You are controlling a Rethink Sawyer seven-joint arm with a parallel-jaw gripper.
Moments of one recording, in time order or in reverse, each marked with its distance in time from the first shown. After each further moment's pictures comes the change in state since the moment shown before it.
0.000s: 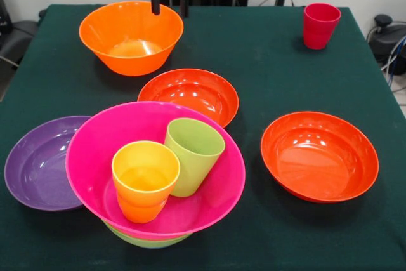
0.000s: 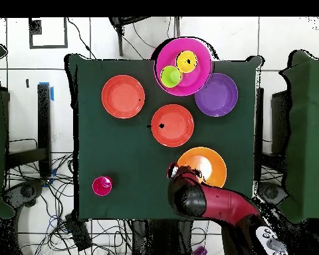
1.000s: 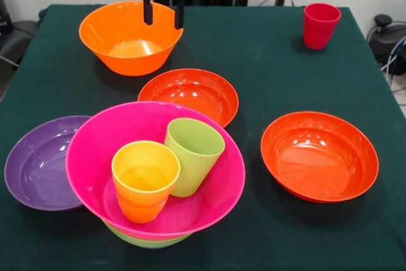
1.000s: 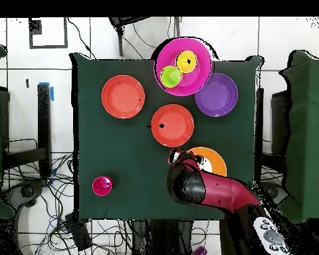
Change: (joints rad) arm 0.059 -0.002 -0.021 -0.090 0.050 0.000 0.000
